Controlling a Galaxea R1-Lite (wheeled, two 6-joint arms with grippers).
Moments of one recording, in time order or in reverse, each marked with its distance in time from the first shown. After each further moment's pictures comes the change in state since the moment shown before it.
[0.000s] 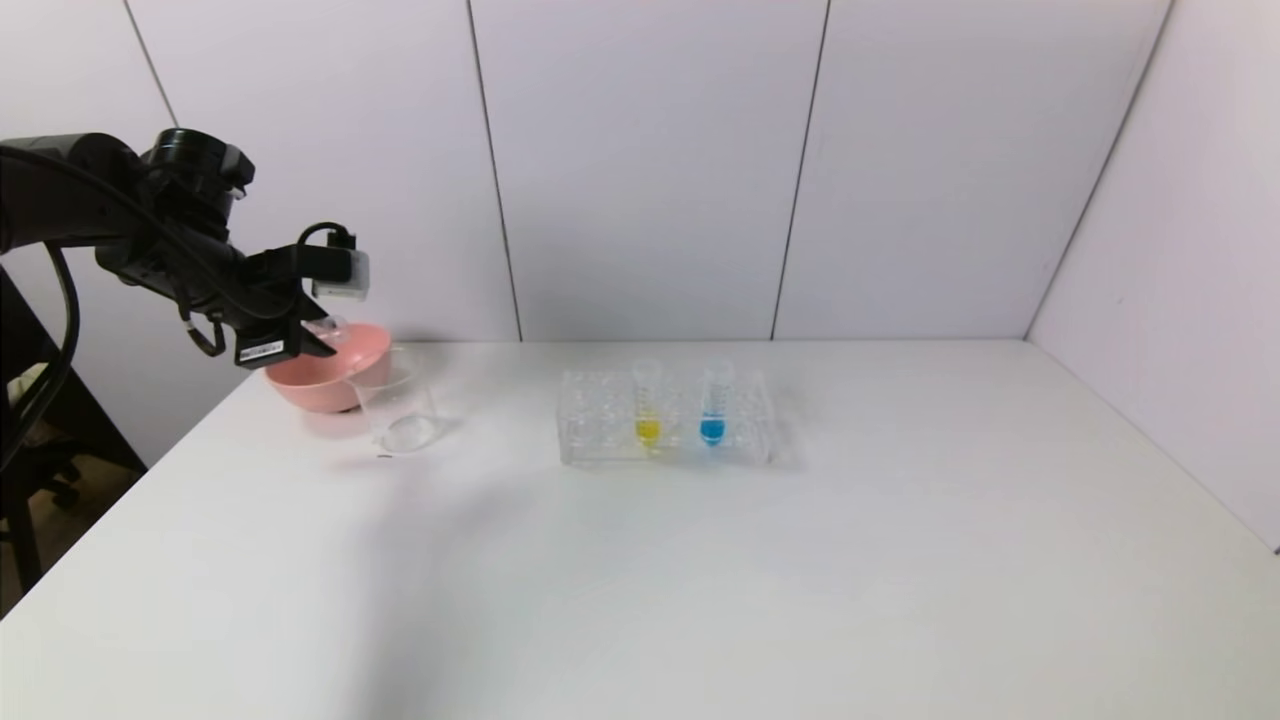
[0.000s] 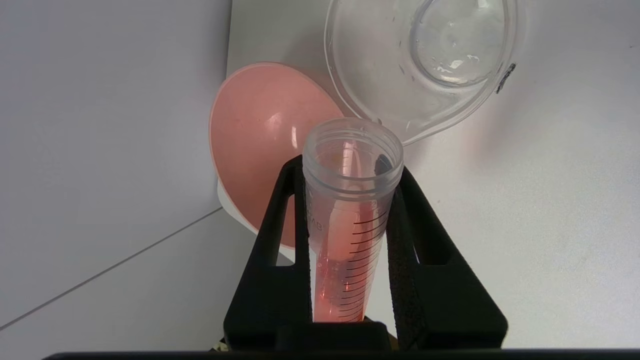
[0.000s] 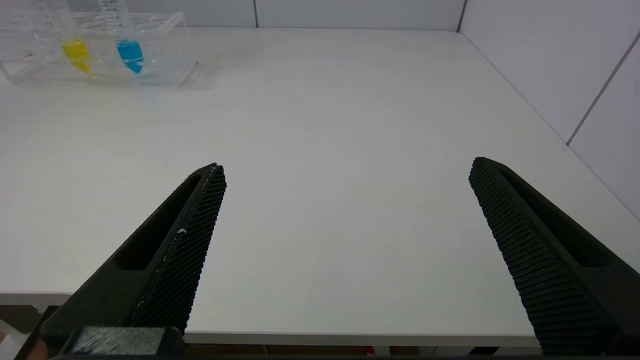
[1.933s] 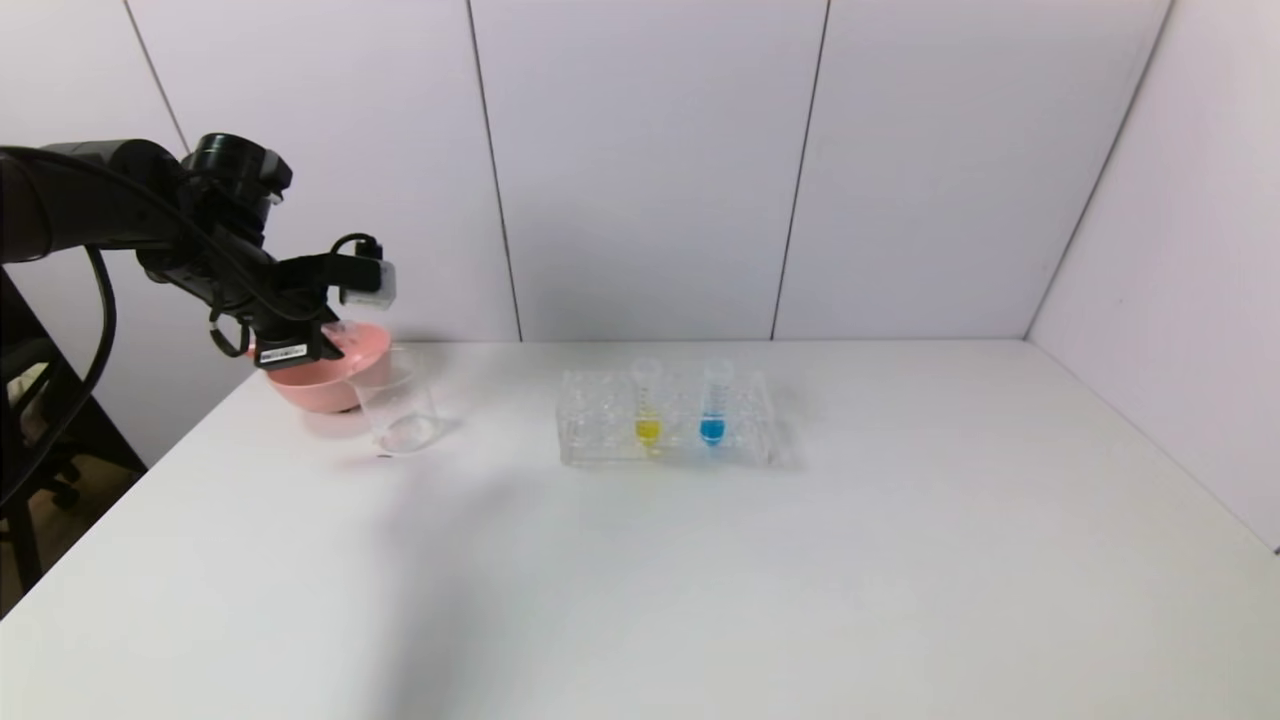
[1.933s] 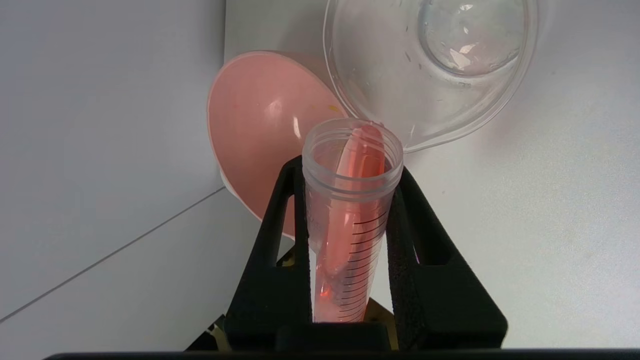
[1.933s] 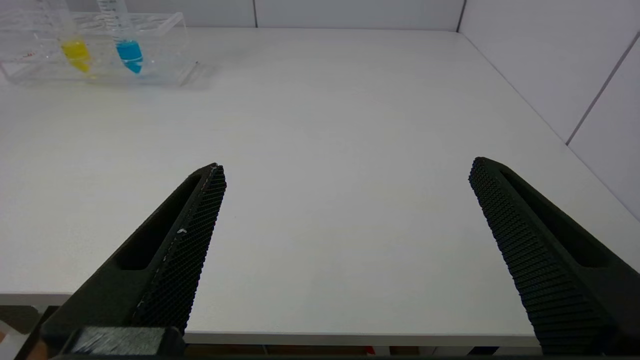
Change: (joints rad) left arm -0.056 0.015 0.000 -0.014 0.149 -0.030; right arm 0.000 0.000 0.000 0.000 0.000 0.000
